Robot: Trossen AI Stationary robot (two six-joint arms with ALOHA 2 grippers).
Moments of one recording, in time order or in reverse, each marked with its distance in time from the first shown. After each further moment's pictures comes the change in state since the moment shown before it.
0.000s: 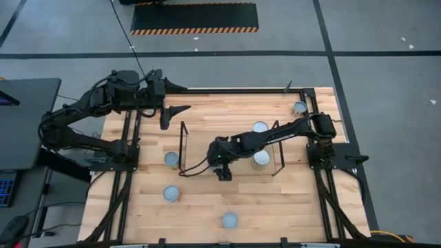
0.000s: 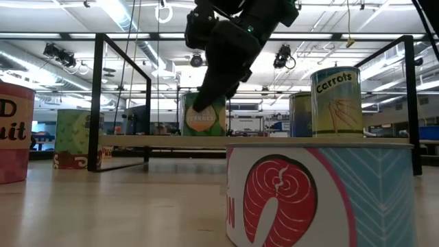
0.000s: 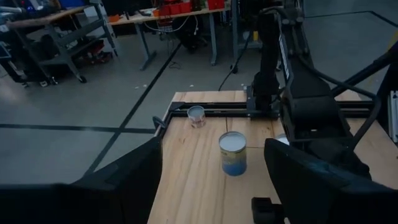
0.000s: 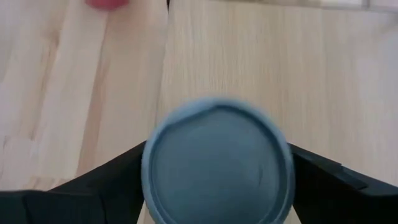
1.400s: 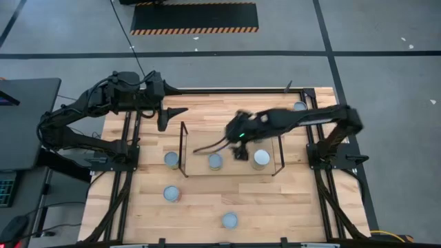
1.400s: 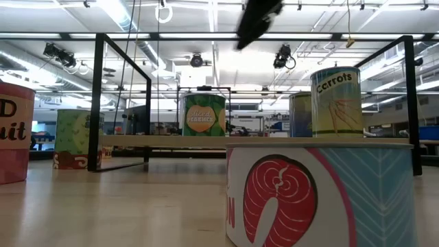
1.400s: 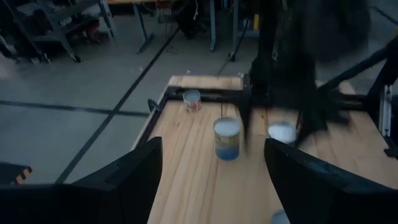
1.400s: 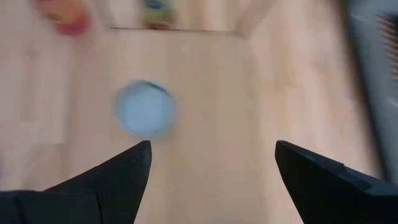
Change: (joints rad) left arm 0.000 -0.010 0.001 -0.080 0.002 -0.062; right arm -0.025 -0.309 0.152 -0.457 0.220 0.027
